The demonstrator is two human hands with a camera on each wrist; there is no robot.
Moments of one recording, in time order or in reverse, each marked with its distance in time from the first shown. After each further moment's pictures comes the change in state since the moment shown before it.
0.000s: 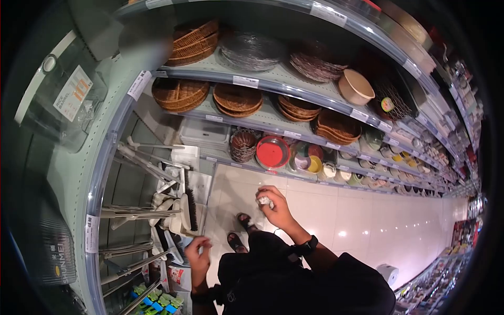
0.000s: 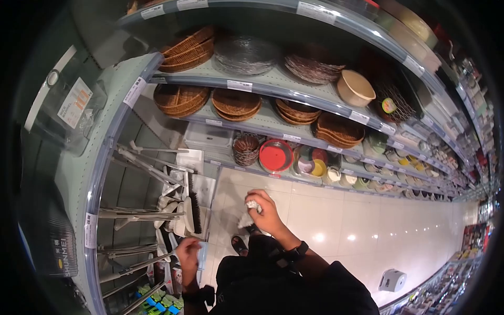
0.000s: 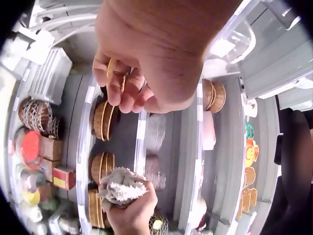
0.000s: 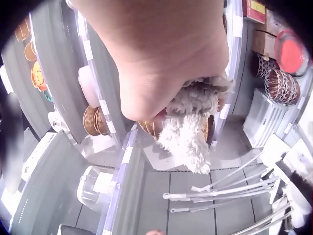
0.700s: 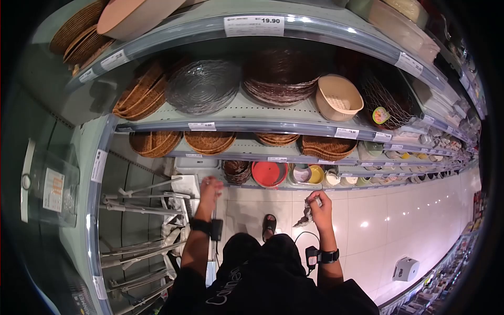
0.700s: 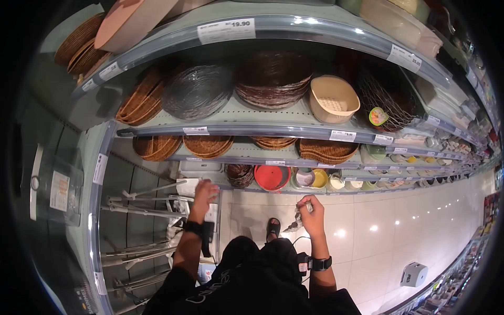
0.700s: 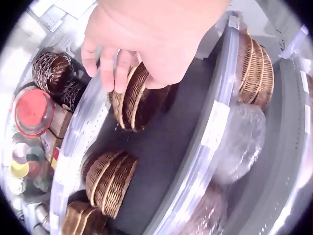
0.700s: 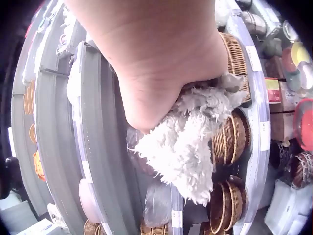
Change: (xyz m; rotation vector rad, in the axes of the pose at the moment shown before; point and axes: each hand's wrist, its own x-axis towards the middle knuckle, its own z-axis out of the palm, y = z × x) left_hand 0.309 -0.031 0.228 -0.228 -0.177 -0.601; right_hand 0.031 0.087 -0.200 0.107 0.543 0.407
